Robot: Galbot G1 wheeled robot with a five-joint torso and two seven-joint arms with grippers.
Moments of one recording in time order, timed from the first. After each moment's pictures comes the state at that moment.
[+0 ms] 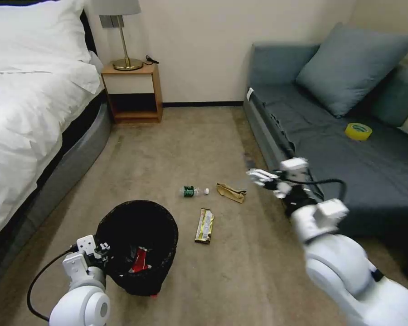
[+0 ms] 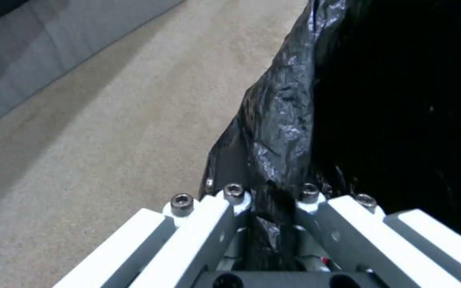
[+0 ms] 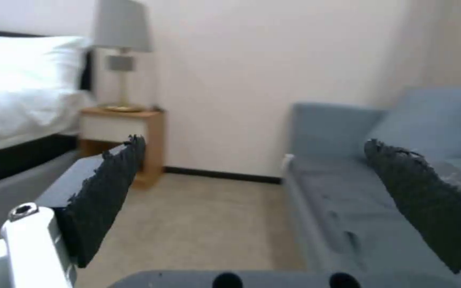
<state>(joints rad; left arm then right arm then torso) 1.56 -1.50 -0.69 -2.16 -0.35 0.58 -0.37 -1.37 0.98 0.37 2.36 0.35 -0.15 0.39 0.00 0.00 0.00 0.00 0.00</state>
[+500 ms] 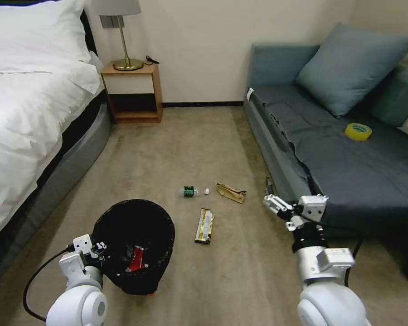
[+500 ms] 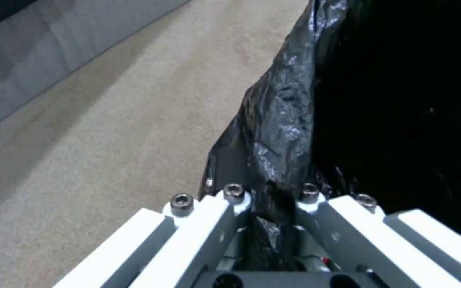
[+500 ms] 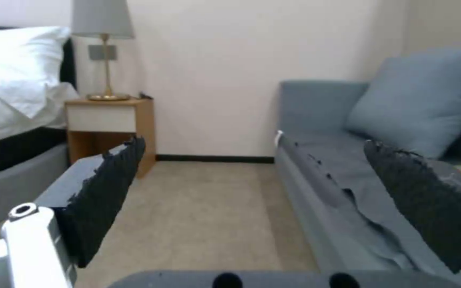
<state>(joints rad) 1.55 -1.50 -0.70 -2.15 -0.35 0.58 -0.37 -1.52 1.22 0.33 2.32 0.13 -0.05 0.32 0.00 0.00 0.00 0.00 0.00</state>
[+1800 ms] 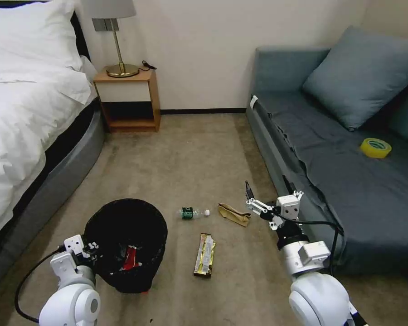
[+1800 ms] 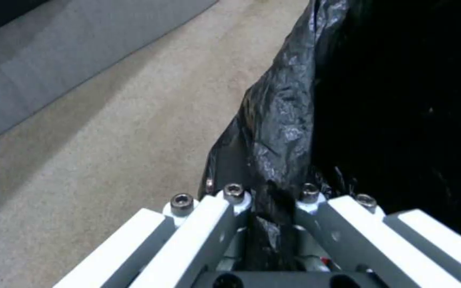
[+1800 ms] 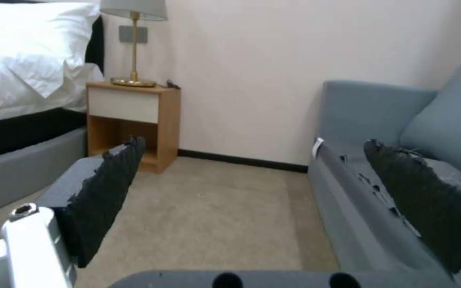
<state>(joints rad) 1.53 -1.49 -0.76 -2.12 -0.38 0.57 -0.38 -1.42 1.13 0.26 2.23 0.16 -0.05 0.28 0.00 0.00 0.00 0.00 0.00</state>
